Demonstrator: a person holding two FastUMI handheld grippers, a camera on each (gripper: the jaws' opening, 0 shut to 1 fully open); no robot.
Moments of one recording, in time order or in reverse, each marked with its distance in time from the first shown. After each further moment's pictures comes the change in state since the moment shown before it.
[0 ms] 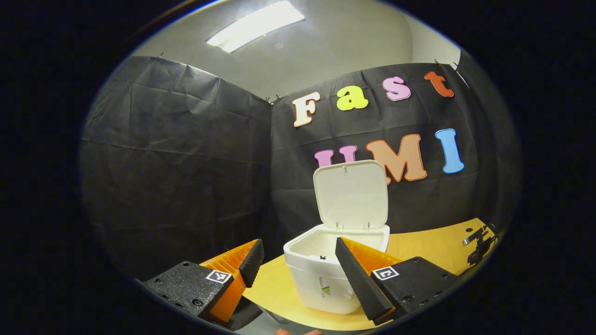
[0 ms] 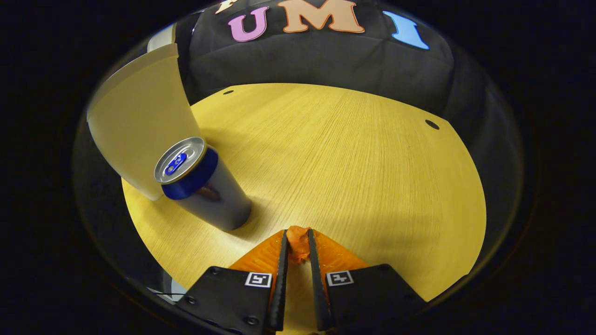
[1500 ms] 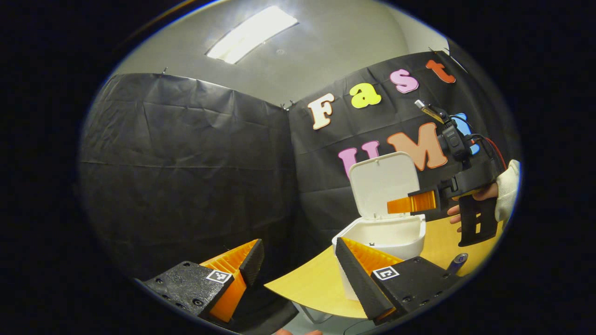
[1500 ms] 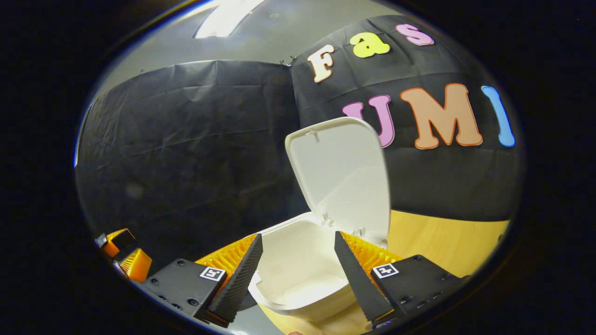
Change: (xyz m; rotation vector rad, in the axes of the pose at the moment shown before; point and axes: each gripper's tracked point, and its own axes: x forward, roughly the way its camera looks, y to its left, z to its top) left arm -0.031 0.054 0.007 0.122 -0.030 0.067; right arm -0.195 0.274 0.274 -0.152 -0.606 0.545
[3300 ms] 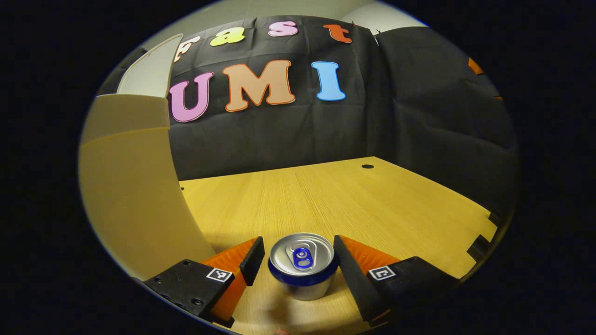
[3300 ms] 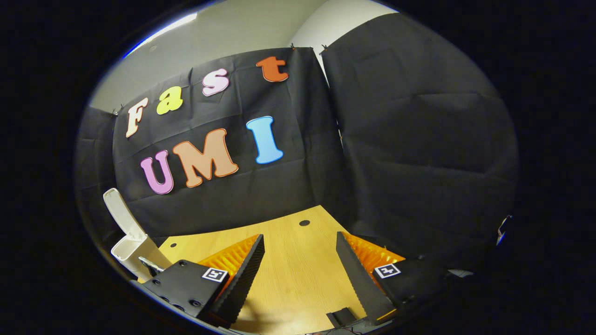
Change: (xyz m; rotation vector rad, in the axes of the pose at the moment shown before) left arm -0.004 -0.414 -0.210 -0.055 0.296 -0.868; right arm -0.426 -0.219 -0.103 0.380 -0.265 -1.115
